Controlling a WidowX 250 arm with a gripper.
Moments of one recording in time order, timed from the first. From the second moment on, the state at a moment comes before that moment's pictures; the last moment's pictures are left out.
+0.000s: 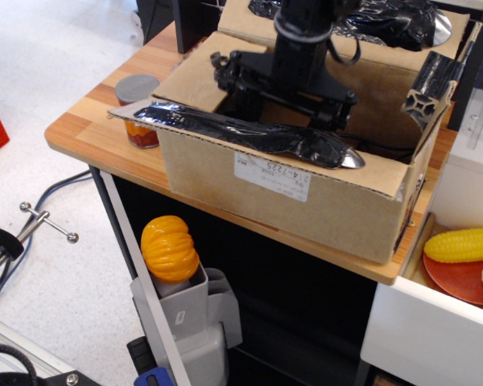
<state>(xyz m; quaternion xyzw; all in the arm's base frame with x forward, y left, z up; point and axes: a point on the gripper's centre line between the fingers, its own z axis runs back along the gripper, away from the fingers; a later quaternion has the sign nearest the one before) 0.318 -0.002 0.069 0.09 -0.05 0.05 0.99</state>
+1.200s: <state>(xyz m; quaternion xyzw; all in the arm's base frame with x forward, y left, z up) 0.309 0.026 0.094 0.21 -0.02 -0.01 0.98</state>
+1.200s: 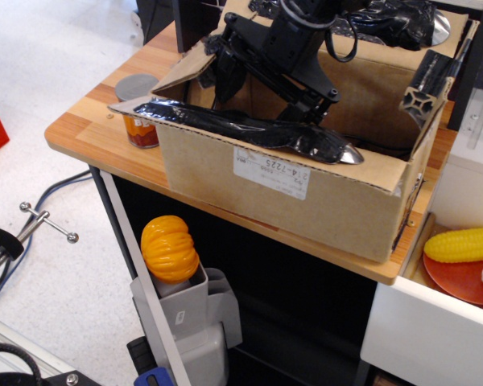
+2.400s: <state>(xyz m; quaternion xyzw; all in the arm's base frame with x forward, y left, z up) 0.307 0.096 0.110 0.22 -0.07 -0.05 0.97</state>
